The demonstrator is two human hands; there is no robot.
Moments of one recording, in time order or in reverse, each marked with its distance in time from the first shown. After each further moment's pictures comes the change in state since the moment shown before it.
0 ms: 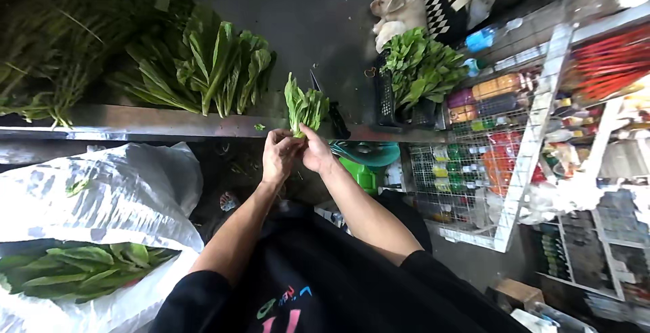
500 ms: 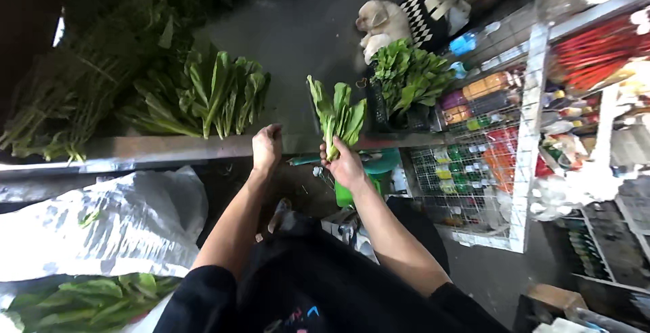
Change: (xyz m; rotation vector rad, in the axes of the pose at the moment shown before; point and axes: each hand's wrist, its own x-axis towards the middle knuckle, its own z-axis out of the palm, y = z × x) left_hand 0.083 0.020 -0.025 0.257 -0.155 -0.300; right_hand -0.040 -0.032 -0.065 -0.019 -0.012 -0.315
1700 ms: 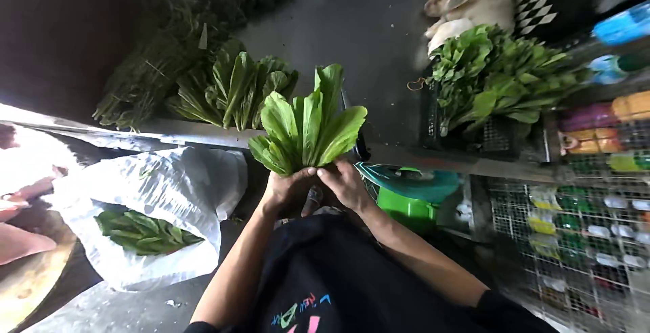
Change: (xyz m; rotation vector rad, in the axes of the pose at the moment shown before) left_hand -0.091 0.051 0.037 -0.755 0.019 -0.123; right_hand 0.004 -0.007 -0.030 -0.546 -0.513 -0.497
